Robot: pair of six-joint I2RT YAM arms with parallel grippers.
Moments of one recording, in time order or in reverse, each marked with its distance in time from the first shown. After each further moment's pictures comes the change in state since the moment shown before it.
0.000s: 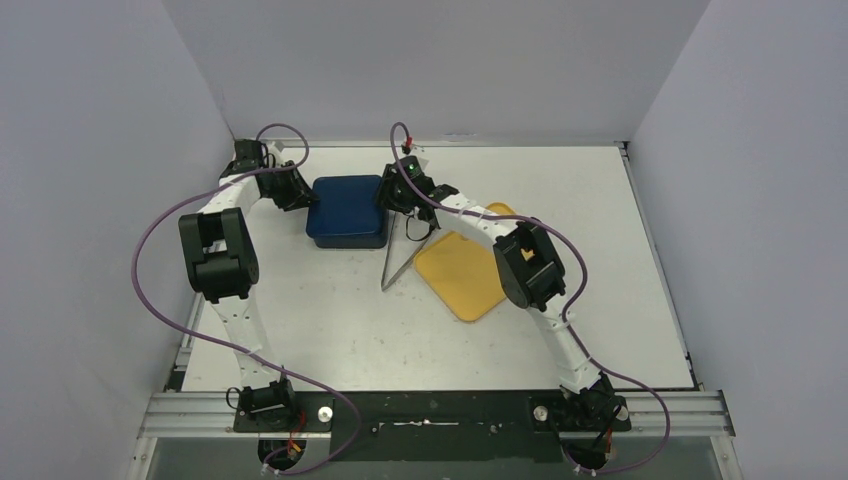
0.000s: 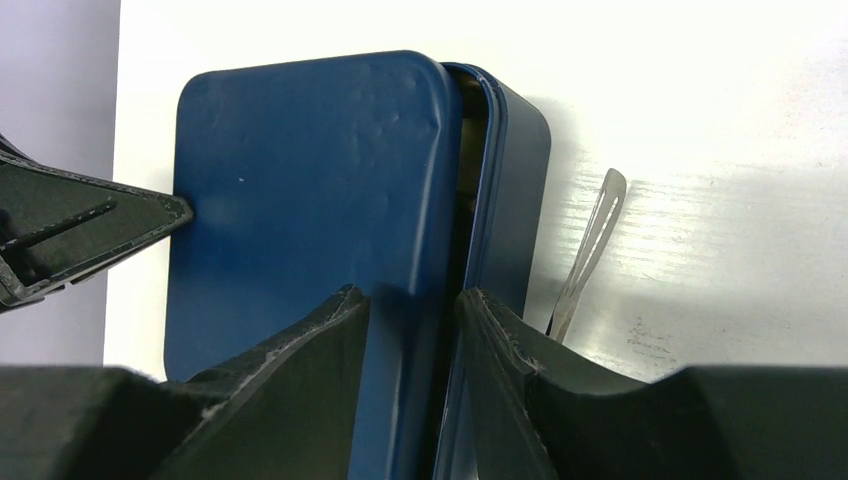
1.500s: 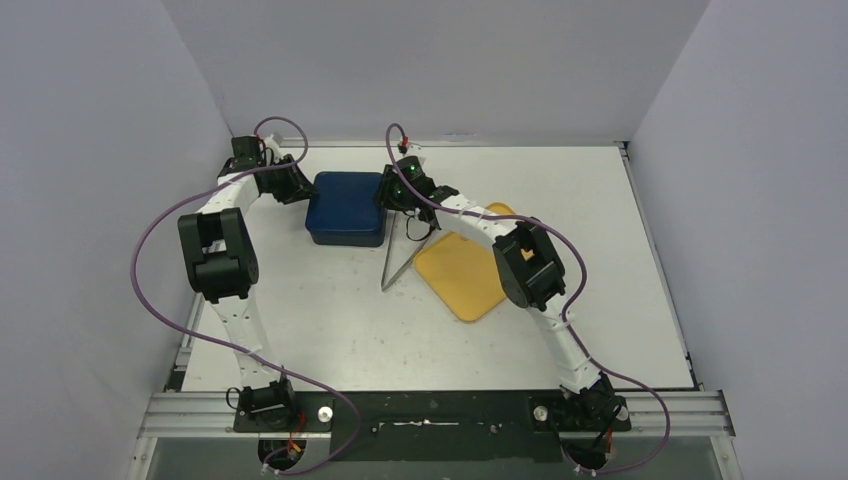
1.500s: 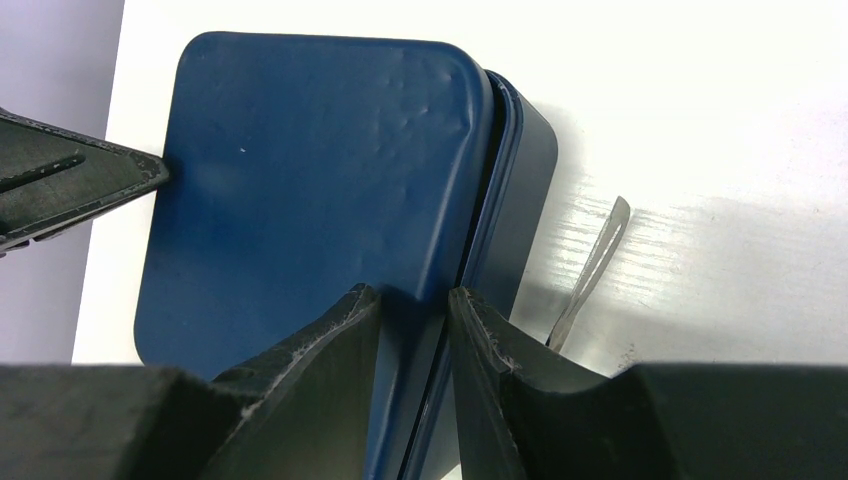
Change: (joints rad) left arm 0.002 0.000 0.021 0.051 0.036 0.008; right arm -0.003 0.005 -0.008 0.046 -0.024 -0.094
